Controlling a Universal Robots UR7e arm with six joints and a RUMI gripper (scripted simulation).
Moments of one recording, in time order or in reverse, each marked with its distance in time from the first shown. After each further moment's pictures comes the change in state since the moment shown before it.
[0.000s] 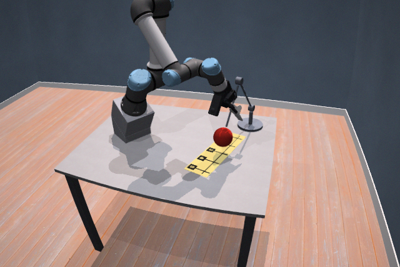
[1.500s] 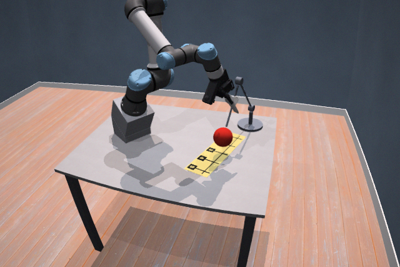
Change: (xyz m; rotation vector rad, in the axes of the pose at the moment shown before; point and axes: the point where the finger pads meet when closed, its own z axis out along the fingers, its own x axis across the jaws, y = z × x) arm -0.006 -0.008 -0.077 0.071 -0.034 0.065
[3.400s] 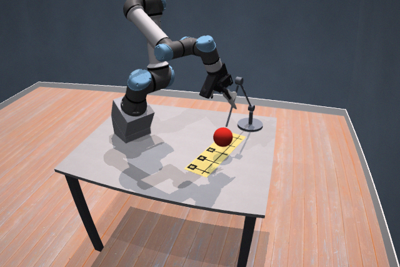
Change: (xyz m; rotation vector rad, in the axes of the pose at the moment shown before) arm -0.003 -0.004 -0.036 0.036 -0.015 0.029
